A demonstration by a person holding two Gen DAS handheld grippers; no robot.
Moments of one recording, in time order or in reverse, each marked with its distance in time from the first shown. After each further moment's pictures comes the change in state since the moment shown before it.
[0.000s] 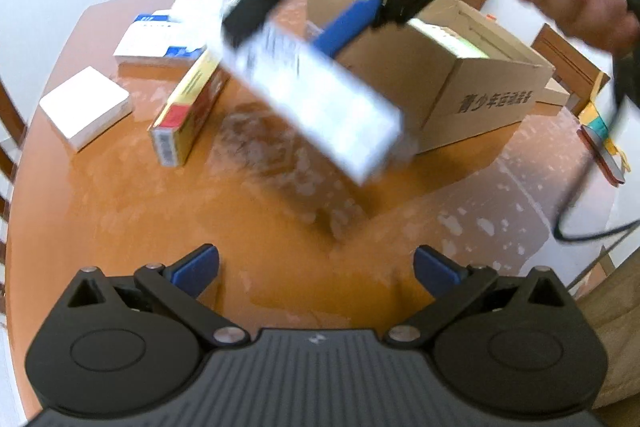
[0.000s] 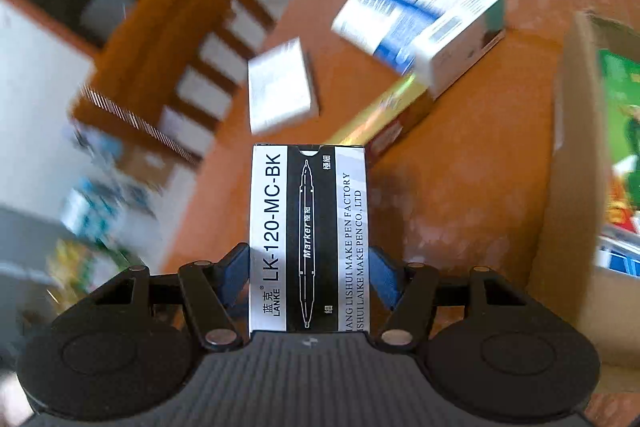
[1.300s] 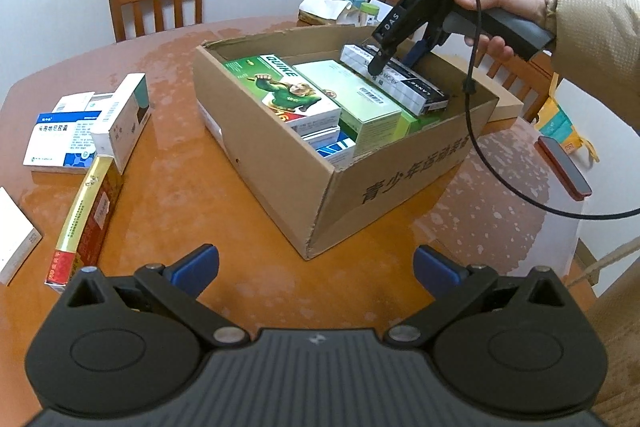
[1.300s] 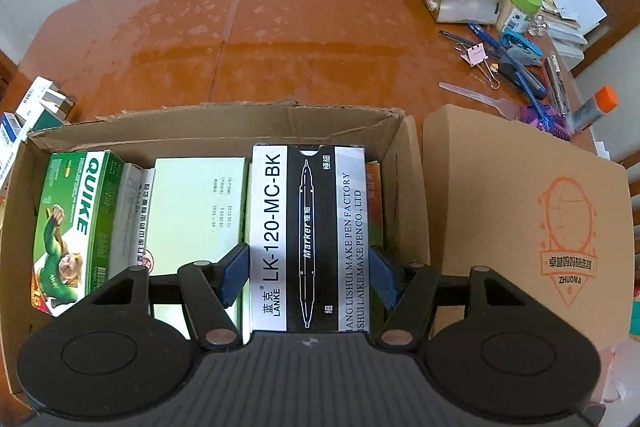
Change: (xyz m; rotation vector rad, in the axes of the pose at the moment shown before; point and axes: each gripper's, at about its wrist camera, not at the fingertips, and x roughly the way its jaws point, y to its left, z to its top) left arm 0.026 -0.071 0.081 0.115 -0.028 -0.087; right arm -0.125 -0.268 0.027 0.207 -0.048 -0.562
